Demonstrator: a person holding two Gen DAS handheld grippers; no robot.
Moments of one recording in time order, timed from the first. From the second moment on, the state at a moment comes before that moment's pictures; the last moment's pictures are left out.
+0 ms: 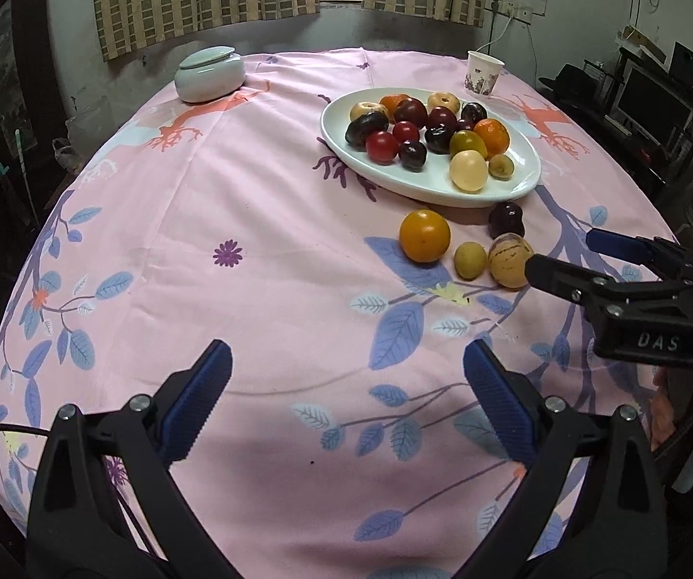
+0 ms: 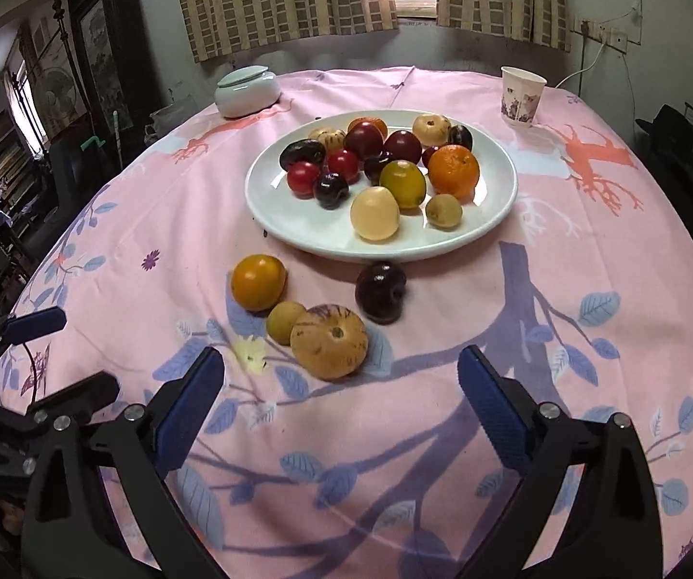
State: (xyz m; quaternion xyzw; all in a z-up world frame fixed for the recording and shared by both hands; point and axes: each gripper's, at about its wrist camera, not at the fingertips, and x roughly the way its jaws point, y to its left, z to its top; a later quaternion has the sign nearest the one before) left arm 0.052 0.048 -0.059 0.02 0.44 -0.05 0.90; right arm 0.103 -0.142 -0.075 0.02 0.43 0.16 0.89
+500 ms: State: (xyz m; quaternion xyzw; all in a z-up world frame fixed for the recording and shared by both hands) left arm 0.058 0.055 -0.063 0.00 0.45 -0.06 0.89; right arm 0.126 -0.139 -0.102 0.05 0.47 0.18 0.86
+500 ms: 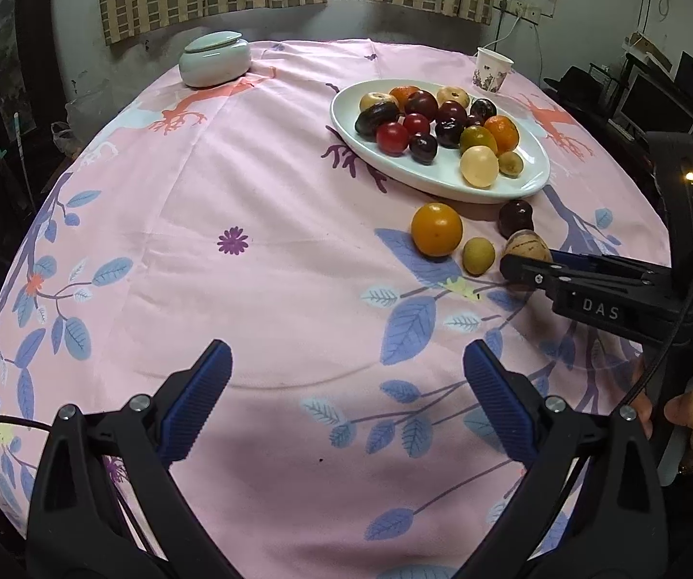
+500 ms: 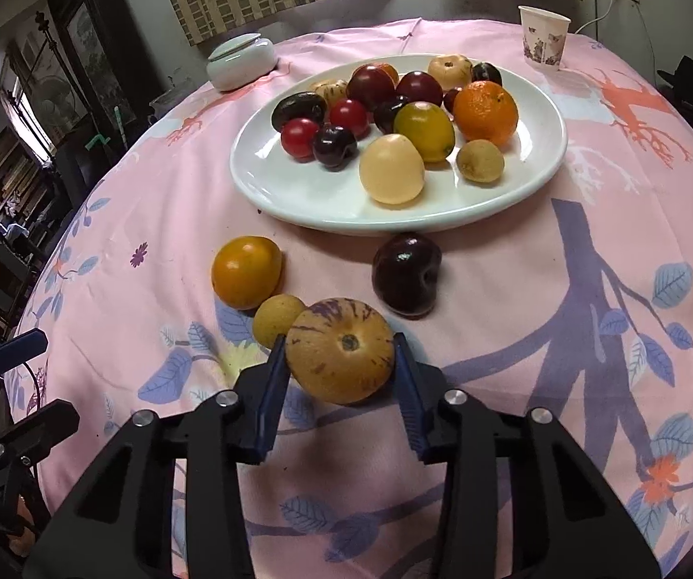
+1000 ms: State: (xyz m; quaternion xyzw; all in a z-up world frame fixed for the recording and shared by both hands) left arm 0.163 0.000 -0.092 0.00 0.49 -0.06 0.87; right arm 0.056 -0.199 -0.081 0.09 0.46 0.17 0.87
